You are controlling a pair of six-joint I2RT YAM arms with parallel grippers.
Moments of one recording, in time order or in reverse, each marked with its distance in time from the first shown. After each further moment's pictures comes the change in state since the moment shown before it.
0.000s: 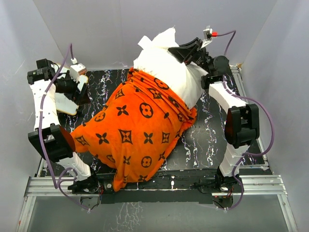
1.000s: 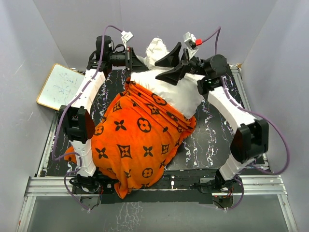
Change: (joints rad) left arm -0.529 0.339 0.239 0.993 0.618 -1.419; right arm 0.142 -0.177 -0.045 -0.052 -0.364 -0.053
